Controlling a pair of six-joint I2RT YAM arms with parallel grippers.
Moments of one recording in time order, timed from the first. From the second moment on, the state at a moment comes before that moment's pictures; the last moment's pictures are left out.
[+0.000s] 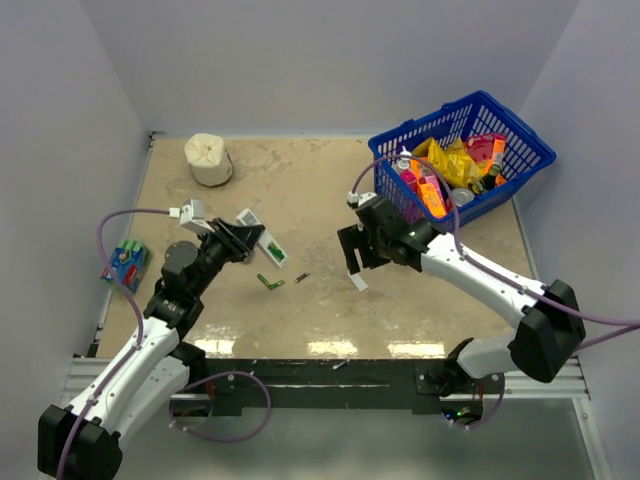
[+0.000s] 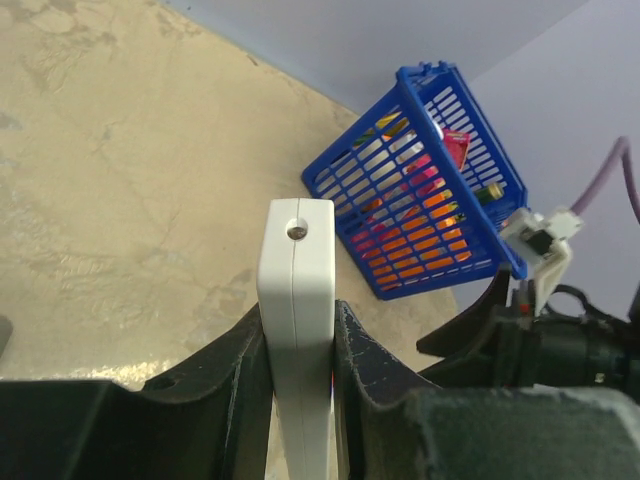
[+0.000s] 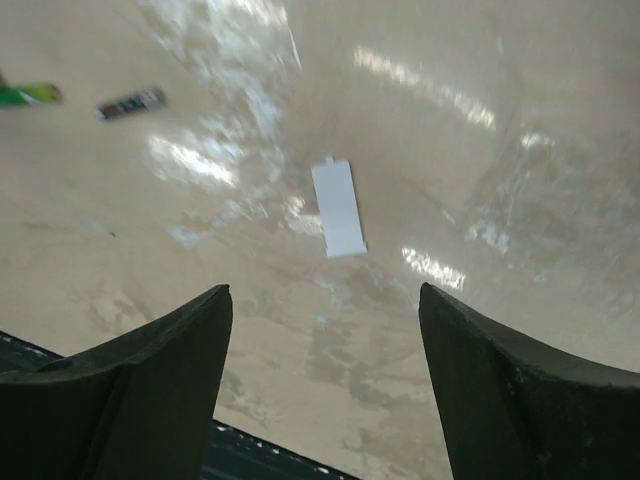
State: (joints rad) left arm -0.35 0.71 0.41 0.26 0.10 -0.82; right arm 0.73 1.36 1.12 -0.66 0.12 0.33
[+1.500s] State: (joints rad) left arm -0.35 0.74 0.41 0.15 0.13 -0.75; right arm 0.74 1.77 1.09 -0.69 0.09 0.24
